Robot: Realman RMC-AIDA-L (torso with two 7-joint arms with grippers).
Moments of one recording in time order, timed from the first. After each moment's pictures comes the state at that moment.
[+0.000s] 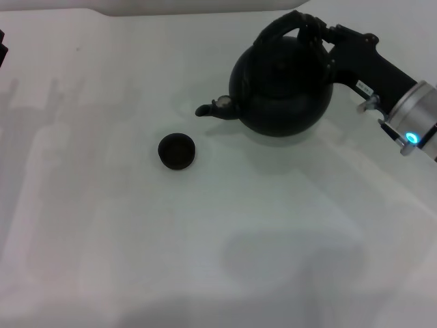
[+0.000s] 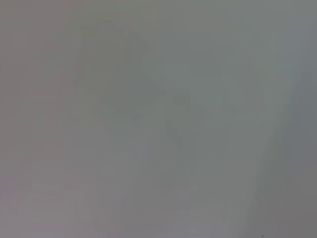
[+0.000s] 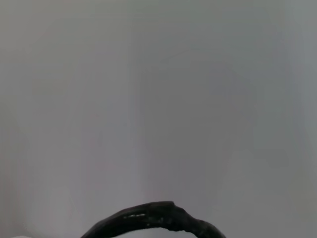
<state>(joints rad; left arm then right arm) -0.30 -2.09 1.59 0.17 -0.10 1.26 -0.57 0.47 2.02 -2.16 -0.31 0.18 -1.08 0.54</state>
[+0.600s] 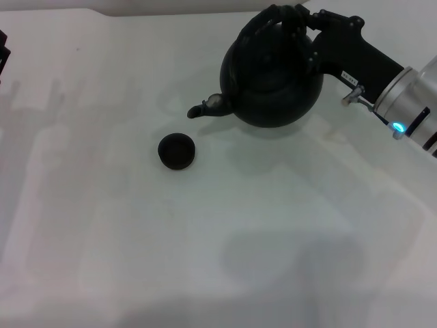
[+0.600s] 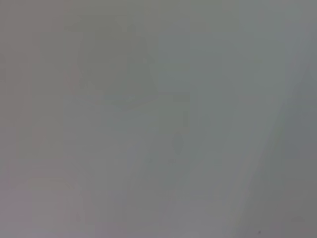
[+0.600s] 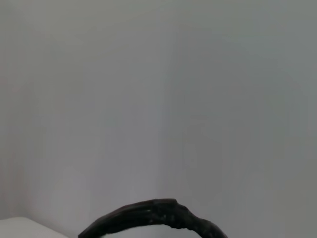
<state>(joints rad) -0.30 -2.09 1.61 0.17 -0.10 1.26 -0.60 0.51 2.02 -2.17 -0.33 0.18 -1.07 0.38</state>
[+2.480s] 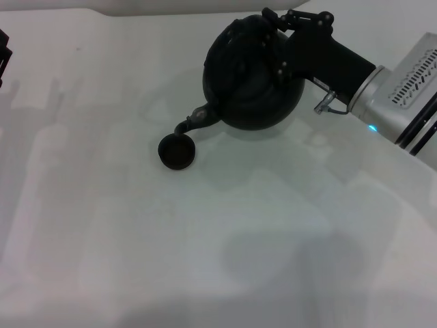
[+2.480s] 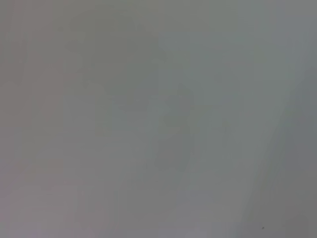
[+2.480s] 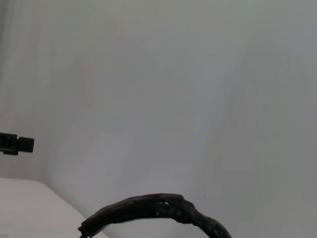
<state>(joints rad) -0.31 -2.09 1.60 0.16 -0.11 1.24 -0.60 0.52 2.03 -2.22 -0.41 0.18 -1.01 0.11</state>
